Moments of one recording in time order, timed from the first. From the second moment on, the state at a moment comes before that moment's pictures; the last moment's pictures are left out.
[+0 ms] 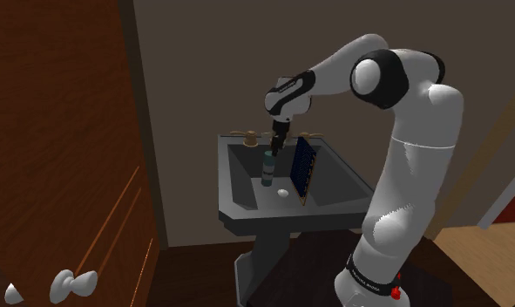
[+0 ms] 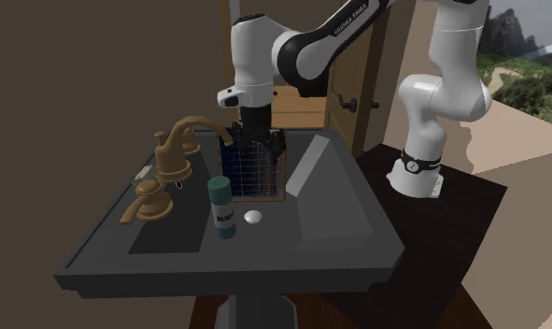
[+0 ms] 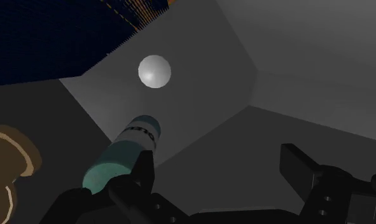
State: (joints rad) arm -0.17 0.16 -0.30 -2.04 0.06 2.16 -0.78
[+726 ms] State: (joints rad) arm -0.28 0.55 -0.28 -1.65 0.17 2.17 -0.93
